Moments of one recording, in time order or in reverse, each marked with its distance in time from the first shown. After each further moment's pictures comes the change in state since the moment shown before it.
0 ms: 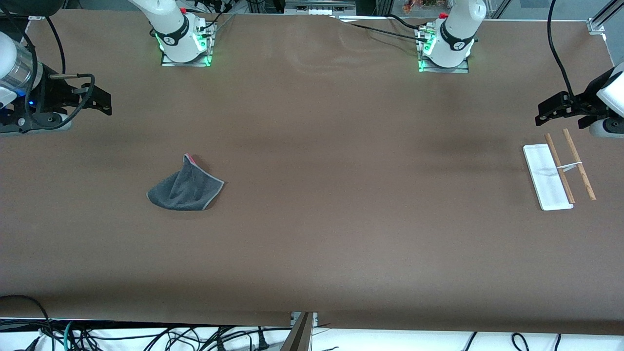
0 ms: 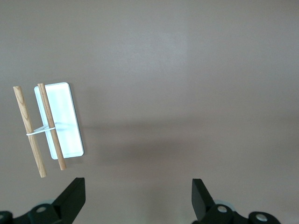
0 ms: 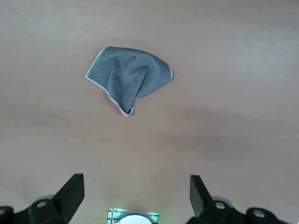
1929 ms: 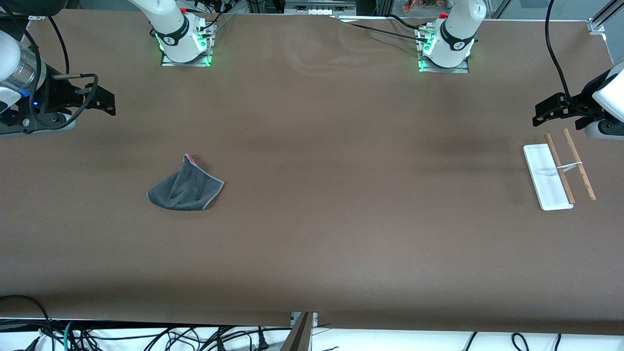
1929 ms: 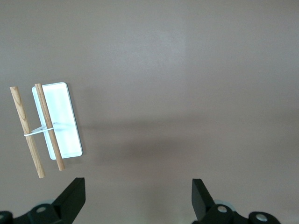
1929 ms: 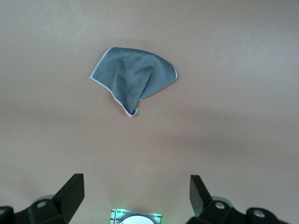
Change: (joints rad) left arm -0.004 0.006 -0.005 0.000 0.000 -0.001 0.000; right arm 0.003 0.007 0.002 0.001 0.016 0.003 0.000
